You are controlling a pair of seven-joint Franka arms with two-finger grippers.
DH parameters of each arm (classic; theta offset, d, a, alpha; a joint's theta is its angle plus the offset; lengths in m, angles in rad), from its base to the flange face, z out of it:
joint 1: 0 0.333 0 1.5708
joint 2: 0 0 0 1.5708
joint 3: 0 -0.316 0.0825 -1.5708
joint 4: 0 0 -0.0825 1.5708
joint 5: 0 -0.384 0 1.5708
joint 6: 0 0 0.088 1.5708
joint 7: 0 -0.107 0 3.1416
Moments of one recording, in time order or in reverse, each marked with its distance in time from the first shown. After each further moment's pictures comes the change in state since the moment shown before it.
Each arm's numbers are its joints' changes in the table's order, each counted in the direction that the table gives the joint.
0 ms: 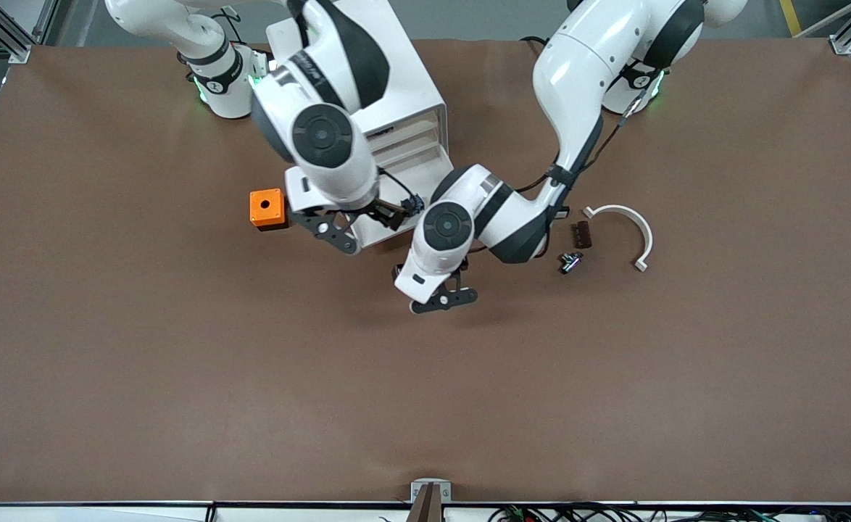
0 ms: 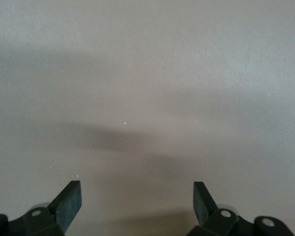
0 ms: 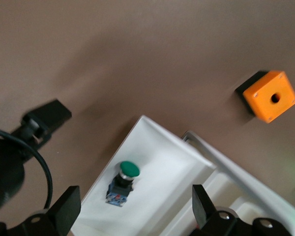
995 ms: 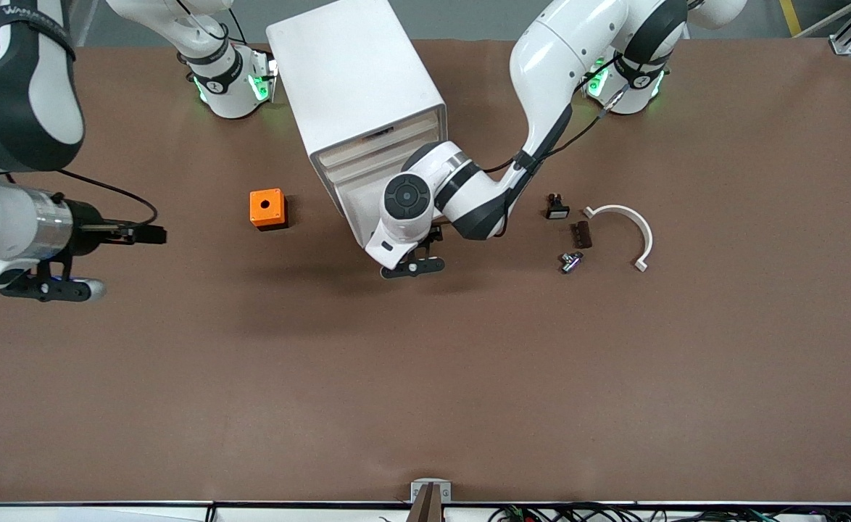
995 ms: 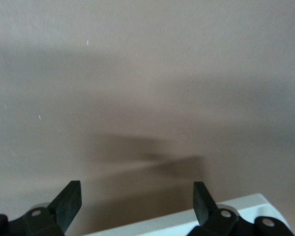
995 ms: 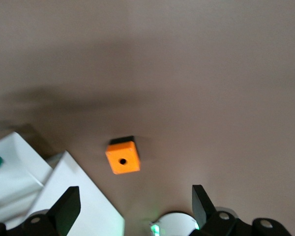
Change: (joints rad) left arm -0.041 0.001 0.079 -0.061 -0.007 0.002 0.041; right arm -0.553 0.063 0.006 0.115 0.089 0.346 1.000
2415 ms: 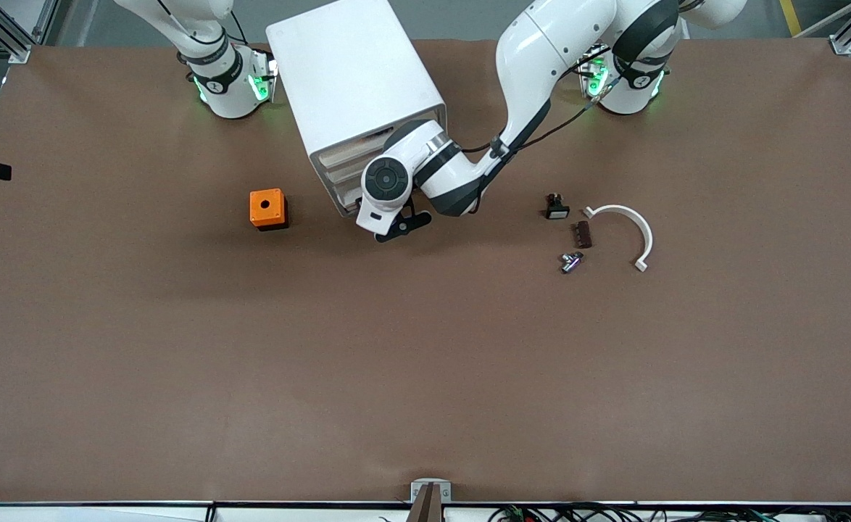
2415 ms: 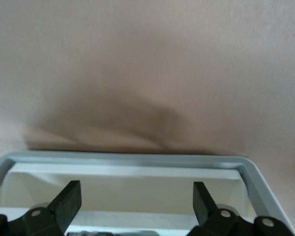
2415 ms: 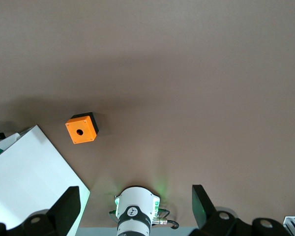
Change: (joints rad) left arm 0.001 0.004 0.138 -0.080 0.134 0.034 0.290; right arm -0.257 0.092 -0.028 0.179 0.045 0.215 0.232
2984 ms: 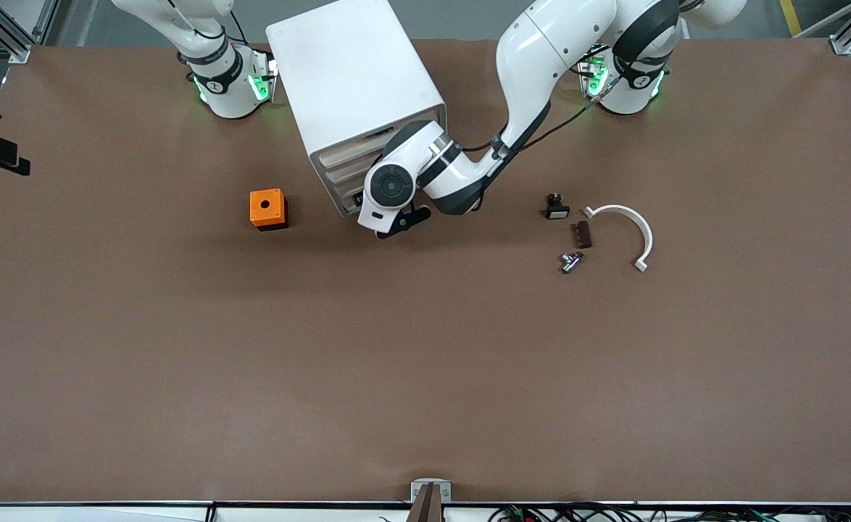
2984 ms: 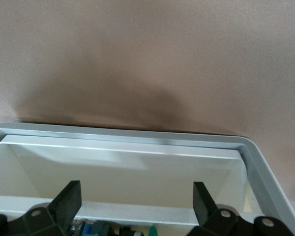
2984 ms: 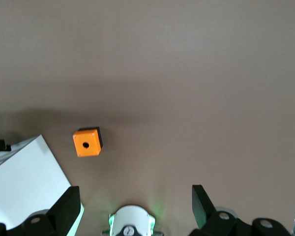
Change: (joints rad) left arm 0.002 0.000 0.001 -0.004 0.082 0.012 0.000; right arm 0.084 0.109 -0.003 -0.125 0.021 -0.147 0.000
